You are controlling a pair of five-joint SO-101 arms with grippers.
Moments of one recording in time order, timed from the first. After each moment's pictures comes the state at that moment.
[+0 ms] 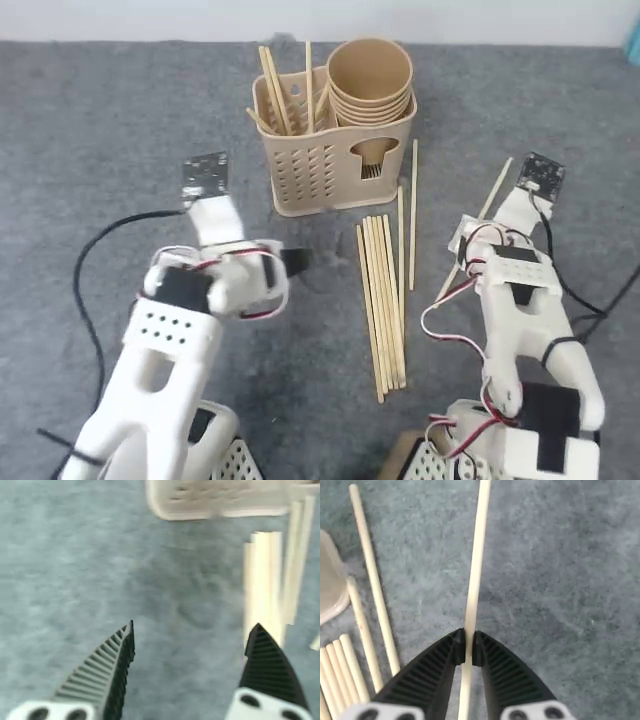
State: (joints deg) left arm 8.6 -42.4 53.9 65.1 27.0; right arm 4.3 -11.2 51.7 24.6 -18.1
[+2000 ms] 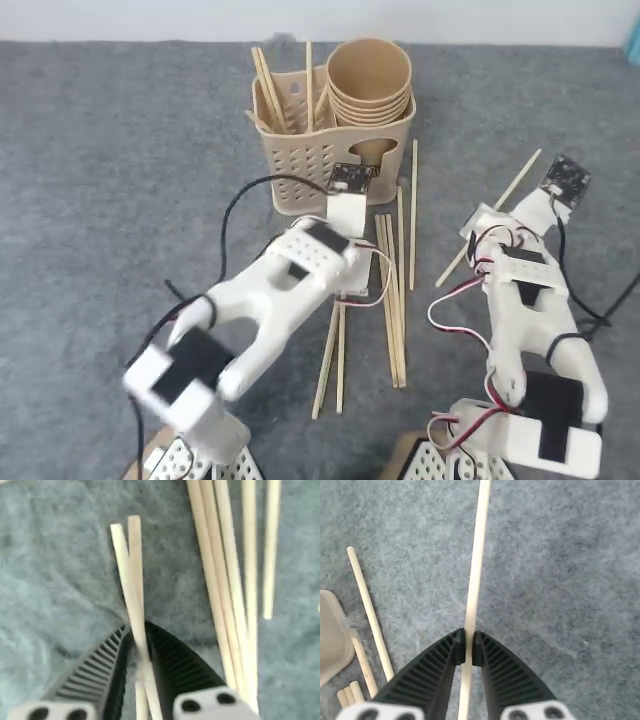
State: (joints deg) left arm 30.1 7.7 31.3 52.4 31.1; right arm 6.9 -8.5 51.6 16.0 -24.8
